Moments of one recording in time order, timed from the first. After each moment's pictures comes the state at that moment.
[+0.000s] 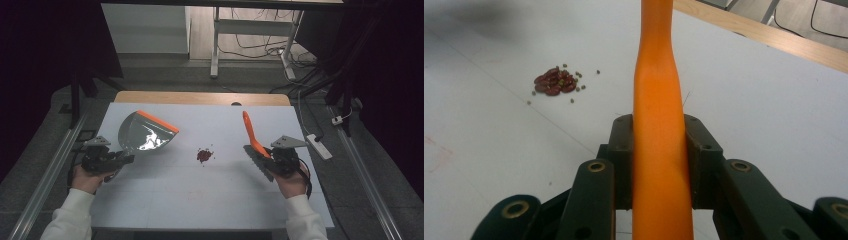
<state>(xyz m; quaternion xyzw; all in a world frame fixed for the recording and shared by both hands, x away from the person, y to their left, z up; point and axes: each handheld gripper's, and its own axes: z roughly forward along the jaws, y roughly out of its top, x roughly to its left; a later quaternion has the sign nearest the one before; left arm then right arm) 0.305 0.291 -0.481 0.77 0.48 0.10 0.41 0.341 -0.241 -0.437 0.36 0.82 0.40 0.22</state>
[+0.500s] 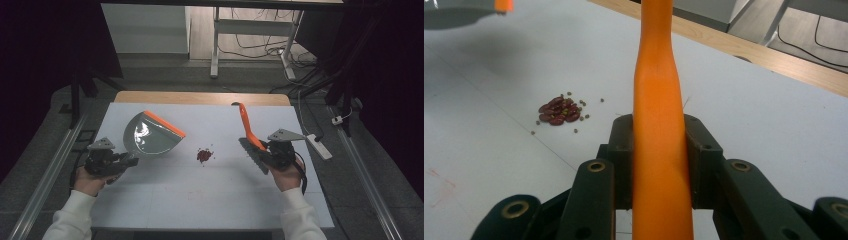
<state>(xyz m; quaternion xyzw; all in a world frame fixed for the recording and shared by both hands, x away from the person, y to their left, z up) 0.294 0.276 -0.477 0.80 0.44 0.10 0.40 0.354 -0.231 -0.431 0.35 0.81 0.42 0.22</state>
